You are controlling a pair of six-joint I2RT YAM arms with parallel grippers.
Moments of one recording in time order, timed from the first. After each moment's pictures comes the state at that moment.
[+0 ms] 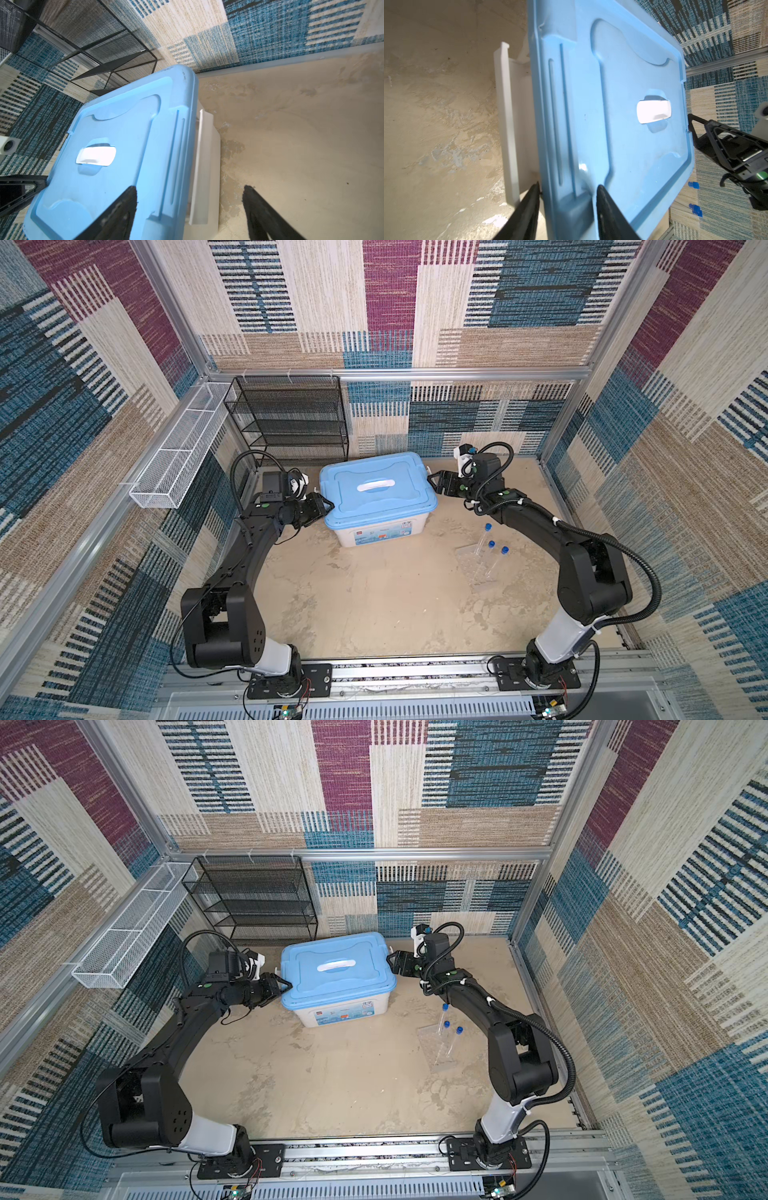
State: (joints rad) left arm 0.03 1.48 1.17 -0.54 0.53 -0.43; right arm 0.32 1.72 1.28 -0.05 -0.34 0.44
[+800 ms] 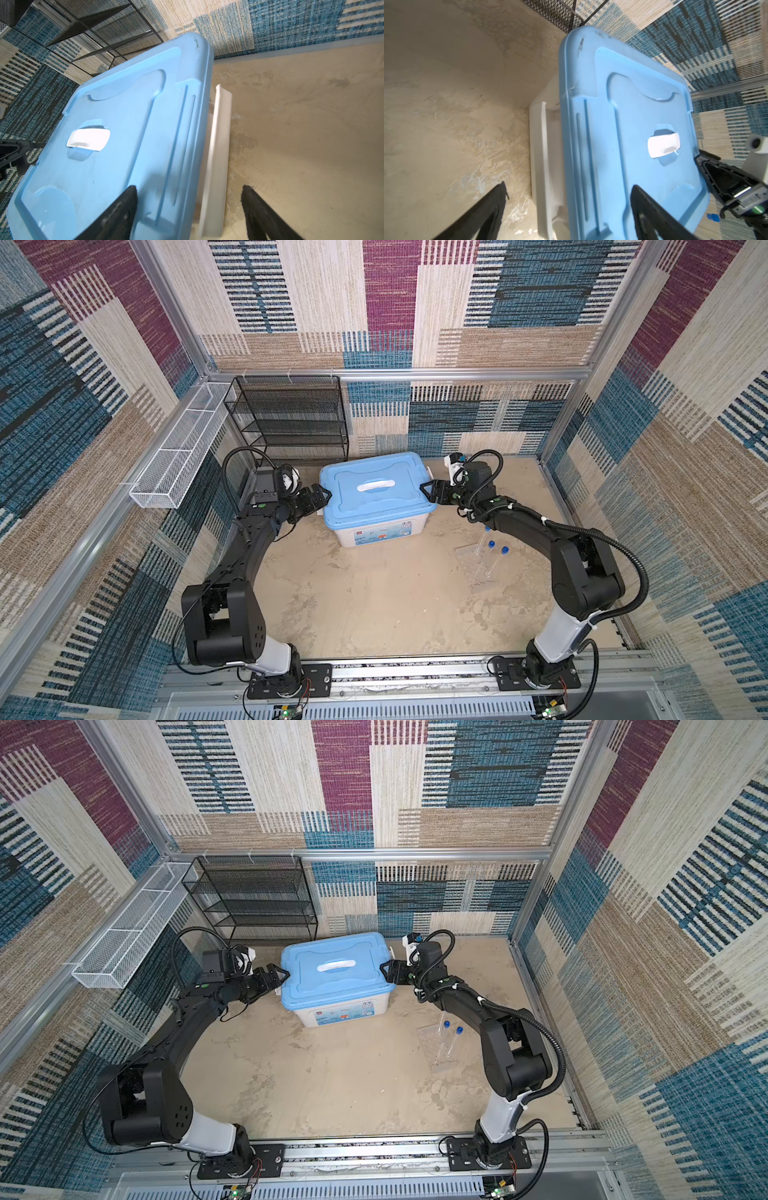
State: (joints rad) left arm 0.06 1.51 1.15 -0.37 0.49 -0.45; right arm 0.34 1.76 1.20 0.06 -0.34 0.40
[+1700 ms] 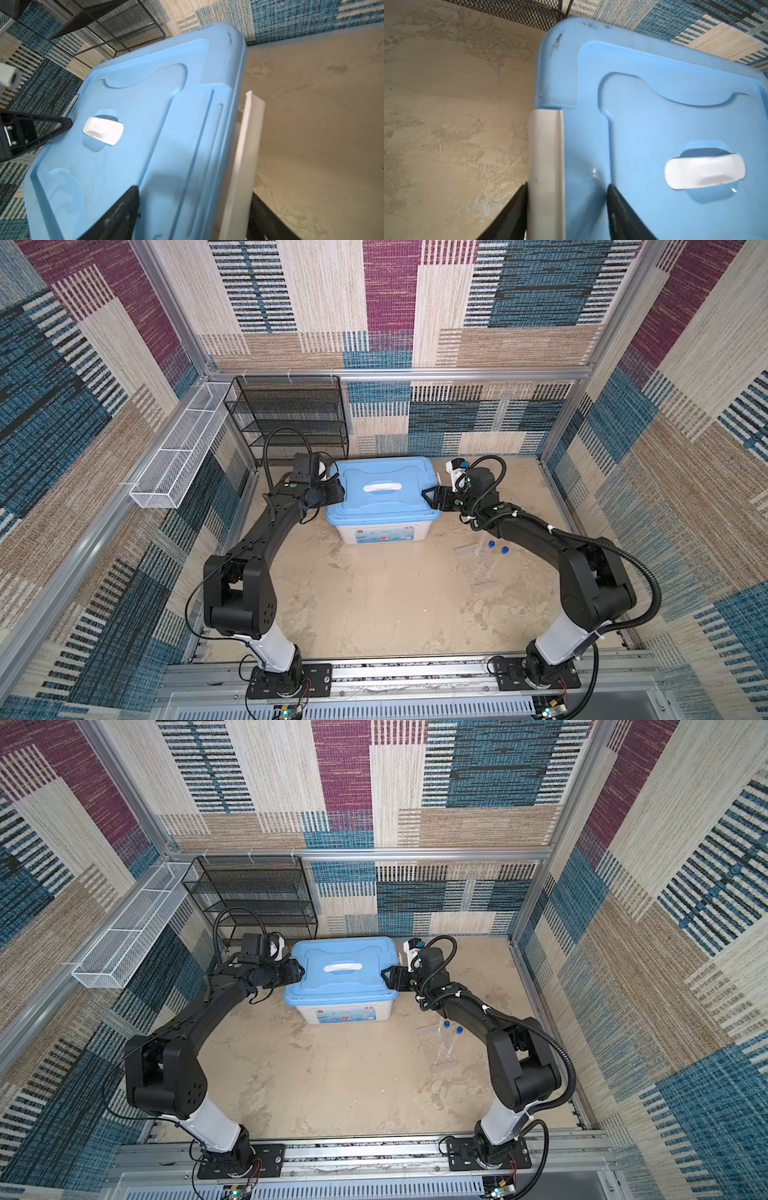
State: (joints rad) left arm -0.15 1.68 1.40 -0.56 0.14 -0.31; right arm 0.36 1.67 1.12 0.03 -0.33 0.40
